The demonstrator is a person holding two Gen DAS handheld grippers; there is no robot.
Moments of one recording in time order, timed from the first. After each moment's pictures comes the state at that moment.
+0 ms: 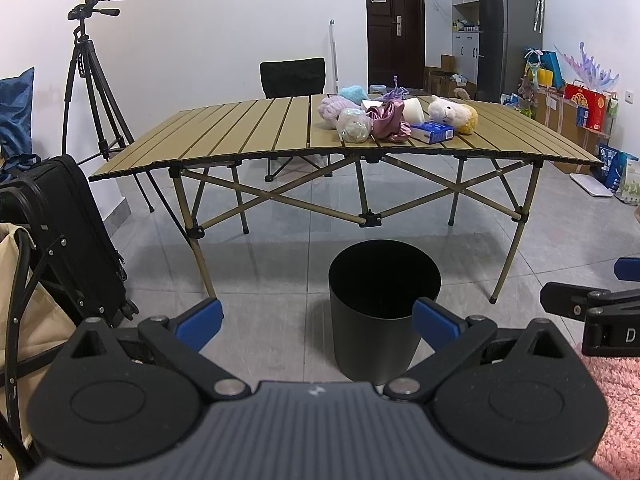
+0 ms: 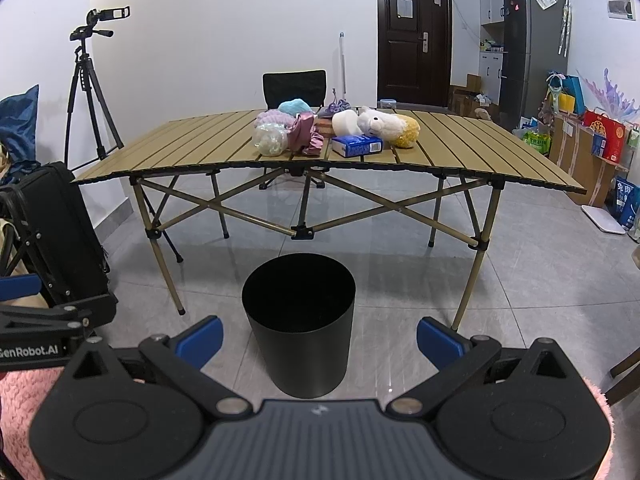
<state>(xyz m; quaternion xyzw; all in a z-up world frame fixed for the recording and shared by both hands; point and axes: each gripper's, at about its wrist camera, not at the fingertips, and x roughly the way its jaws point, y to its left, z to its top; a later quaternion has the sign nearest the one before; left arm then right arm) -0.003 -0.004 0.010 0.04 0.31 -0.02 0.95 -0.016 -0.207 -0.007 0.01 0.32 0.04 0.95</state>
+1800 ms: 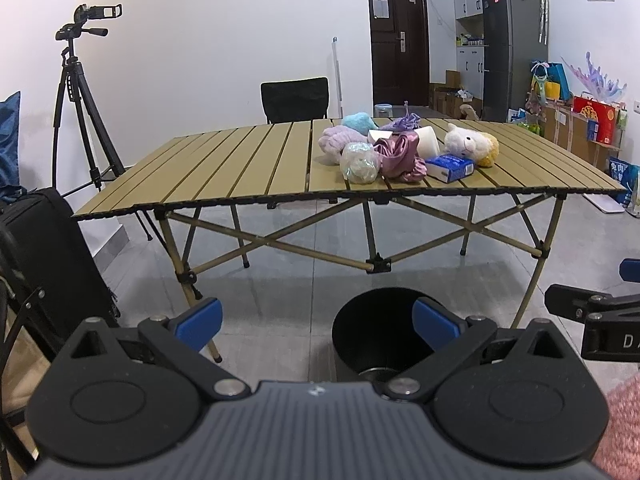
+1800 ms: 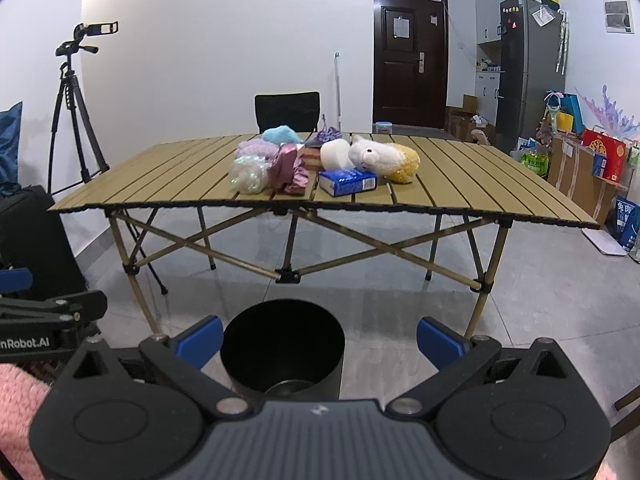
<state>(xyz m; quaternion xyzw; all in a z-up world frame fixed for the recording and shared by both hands) 0.088 -0.023 0.010 0.05 0.28 -0.02 0.96 0.066 -0.218 -0.010 0.01 0.28 0.03 0.96</state>
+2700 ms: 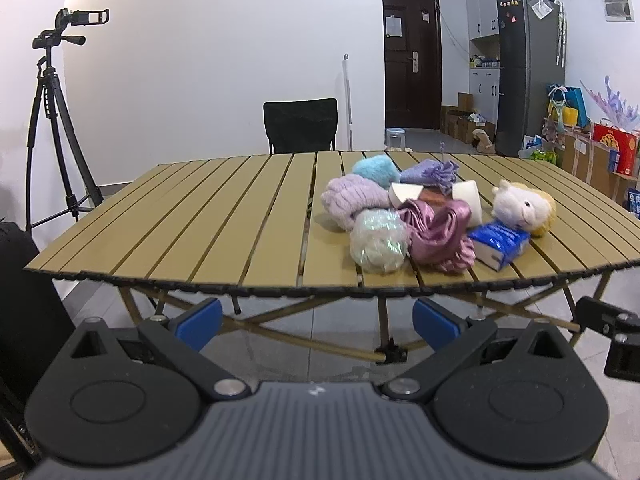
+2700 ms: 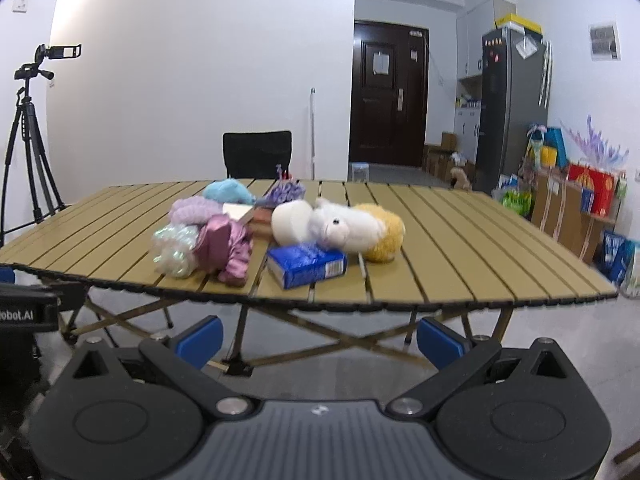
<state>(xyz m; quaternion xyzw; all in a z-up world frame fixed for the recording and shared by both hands) 0.255 -0.041 0.012 0.03 0.25 -0.01 0.97 0.215 -0.245 -0.009 -0.01 0.21 -0.01 0.98</state>
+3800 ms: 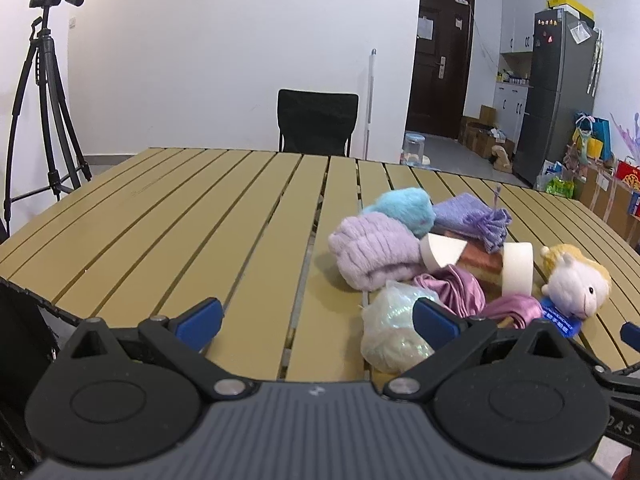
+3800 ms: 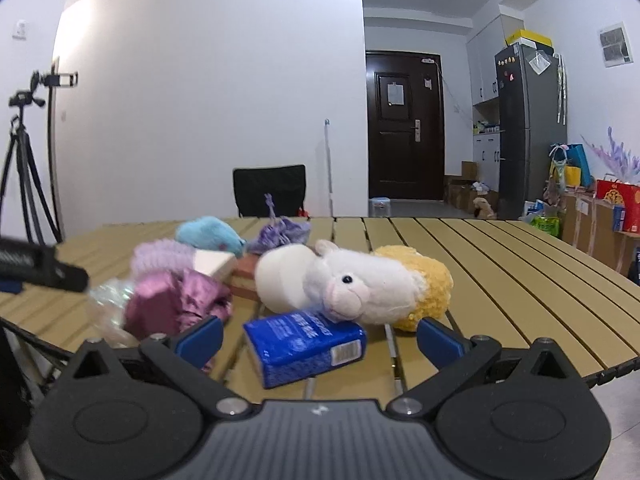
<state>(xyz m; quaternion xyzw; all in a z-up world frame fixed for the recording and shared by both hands) 0.369 -0.035 0.015 -0.03 0.26 0.02 0.96 0.339 -0.260 -0.041 0.01 0.16 0.02 0.99</state>
